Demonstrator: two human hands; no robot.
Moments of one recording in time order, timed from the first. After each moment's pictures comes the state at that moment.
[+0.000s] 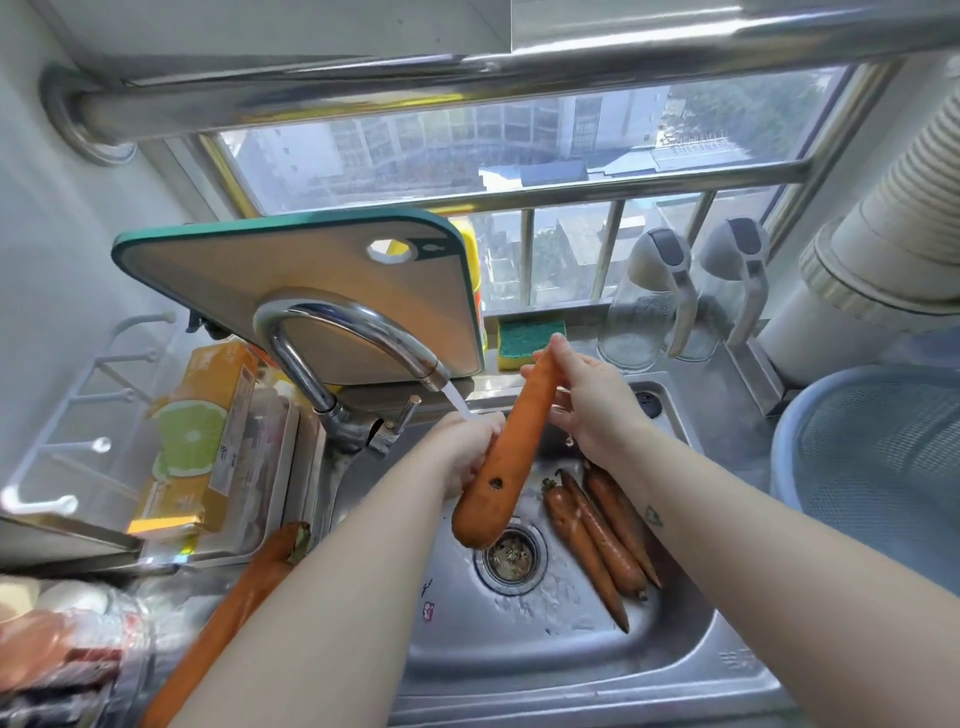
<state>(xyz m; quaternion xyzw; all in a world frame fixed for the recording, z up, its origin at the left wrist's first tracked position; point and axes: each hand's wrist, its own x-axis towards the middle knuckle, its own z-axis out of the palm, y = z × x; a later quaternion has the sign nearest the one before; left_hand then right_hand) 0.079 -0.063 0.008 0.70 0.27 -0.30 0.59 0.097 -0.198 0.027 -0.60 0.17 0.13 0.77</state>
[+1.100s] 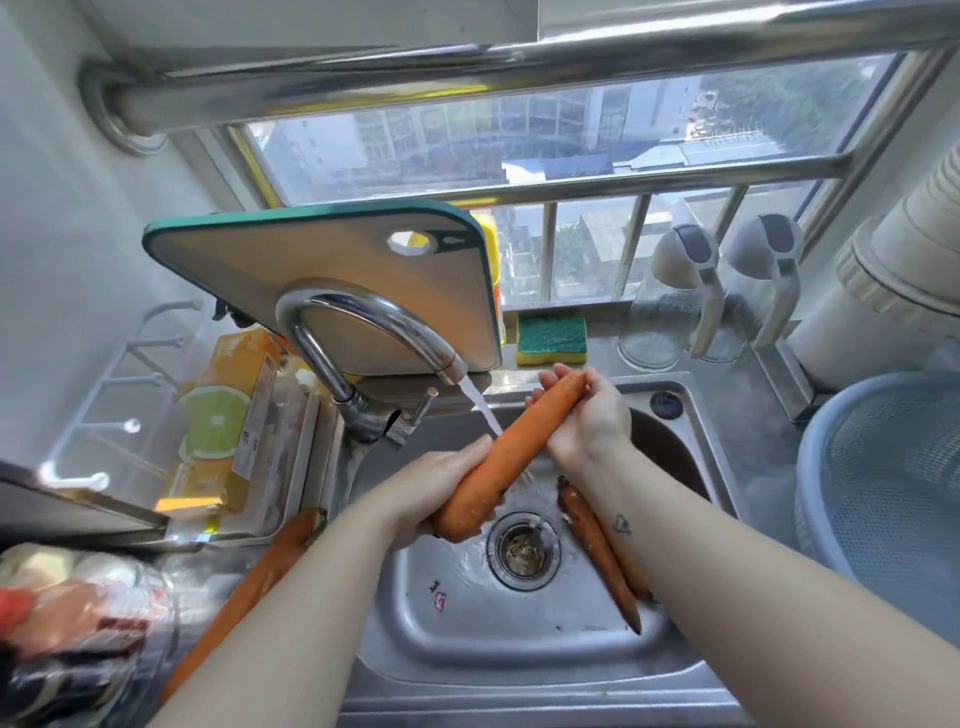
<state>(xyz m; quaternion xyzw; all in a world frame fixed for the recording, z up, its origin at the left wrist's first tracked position) 0.033 -0.015 0.010 0.70 0.16 -0.35 0.60 0.093 -0.173 0.005 -0.31 0.32 0.11 0.89</state>
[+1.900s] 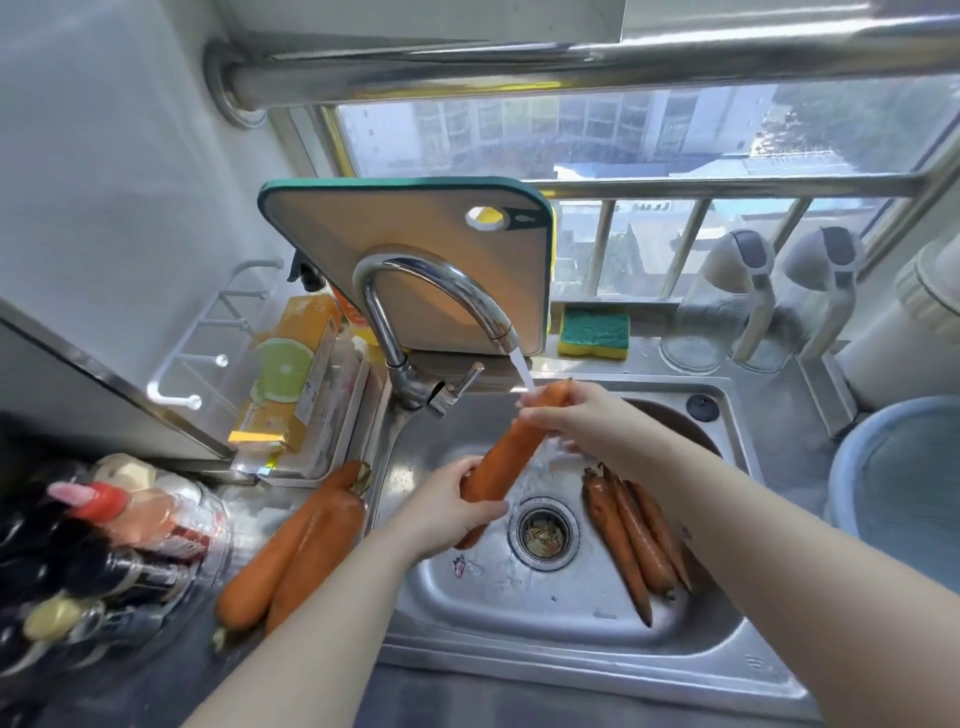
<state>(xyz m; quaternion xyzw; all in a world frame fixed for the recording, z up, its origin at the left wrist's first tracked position) -0.028 -0.005 0.004 0.84 0.12 -0.24 0.47 0.056 -0.174 0.045 -0.78 -0.03 0.32 0.53</state>
